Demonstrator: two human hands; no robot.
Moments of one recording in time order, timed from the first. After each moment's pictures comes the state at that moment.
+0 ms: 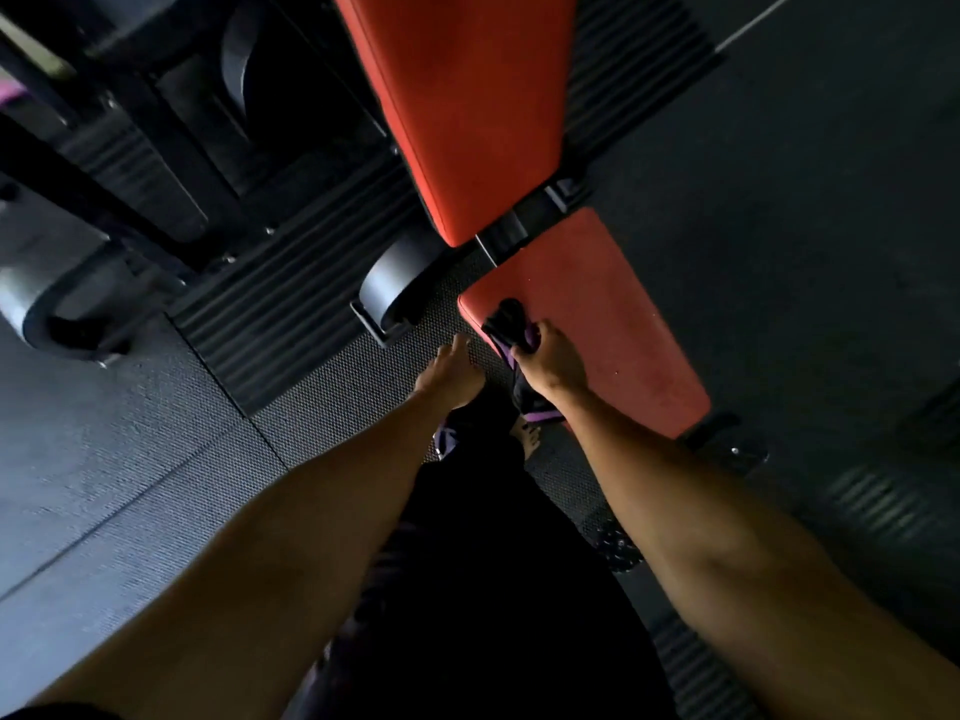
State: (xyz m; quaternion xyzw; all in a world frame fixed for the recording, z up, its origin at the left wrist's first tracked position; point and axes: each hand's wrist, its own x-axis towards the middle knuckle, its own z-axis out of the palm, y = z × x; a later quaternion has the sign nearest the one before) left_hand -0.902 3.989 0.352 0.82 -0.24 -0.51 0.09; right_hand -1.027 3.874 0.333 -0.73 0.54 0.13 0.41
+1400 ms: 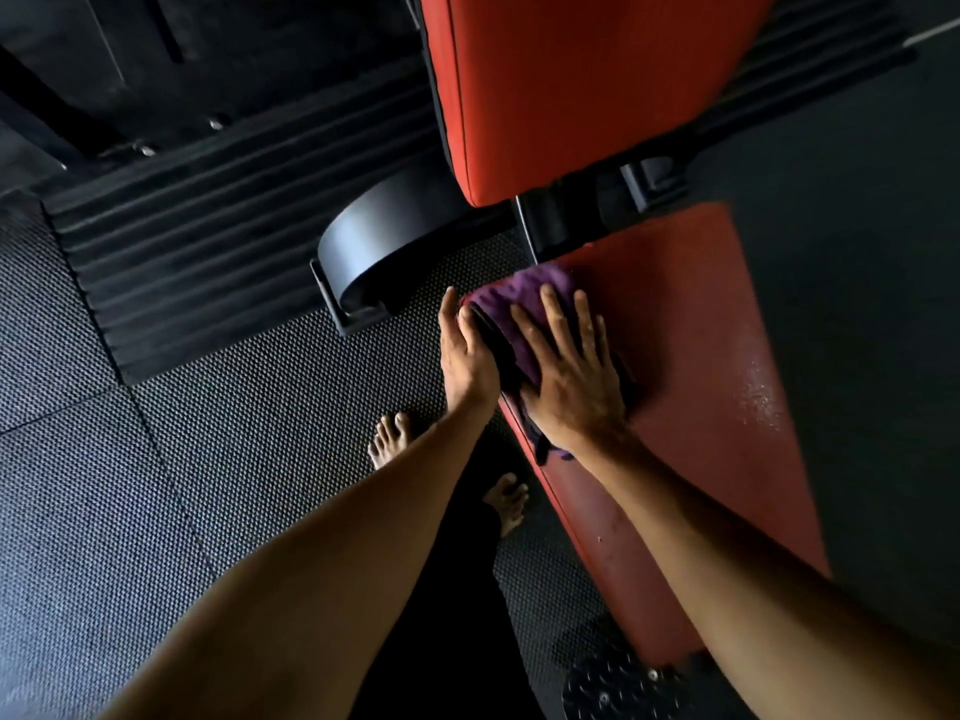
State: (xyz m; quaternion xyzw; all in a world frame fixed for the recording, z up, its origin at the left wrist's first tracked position) left_hand -0.911 3.902 0.066 0.79 0.10 -0.29 0.53; right_hand -1.009 3.810 0.081 -0.97 0.20 0.05 0.11
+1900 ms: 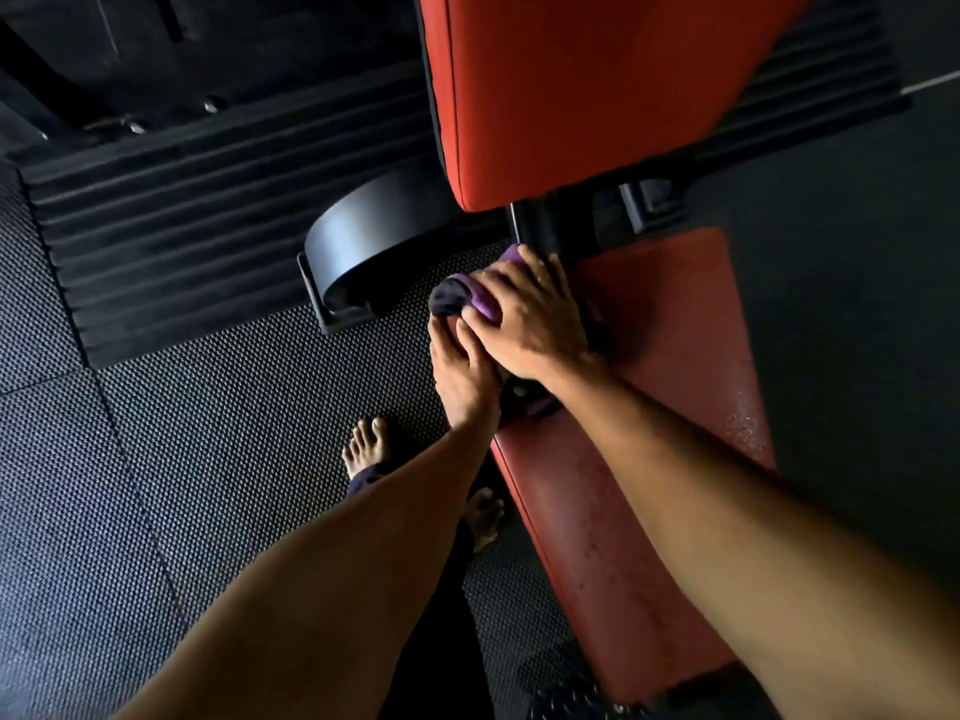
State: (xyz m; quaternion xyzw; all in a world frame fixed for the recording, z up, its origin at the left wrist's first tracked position) left_hand -0.928 3.879 0.036 0.81 0.16 -0.20 0.52; right_hand -0.917 3.776 0.072 -0.98 0.14 0.02 0.16
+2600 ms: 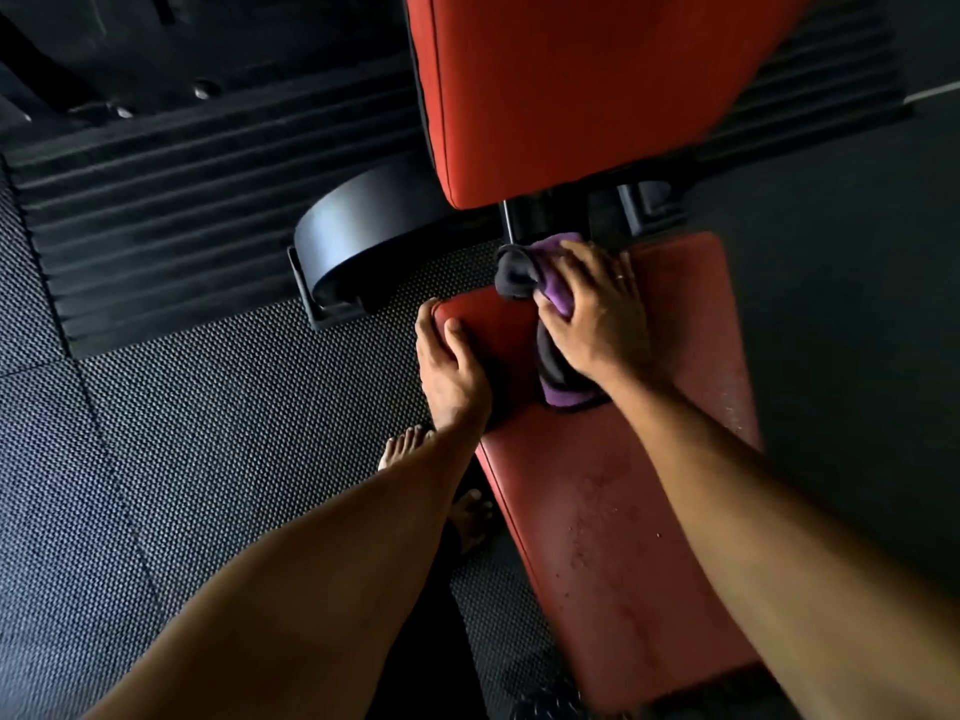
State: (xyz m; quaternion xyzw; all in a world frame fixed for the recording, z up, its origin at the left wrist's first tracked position) left_hand -0.933 3.880 0.028 0.83 0.10 -0.13 0.53; right_hand -0.957 3.709 0.069 -0.97 0.19 -0.06 0.13
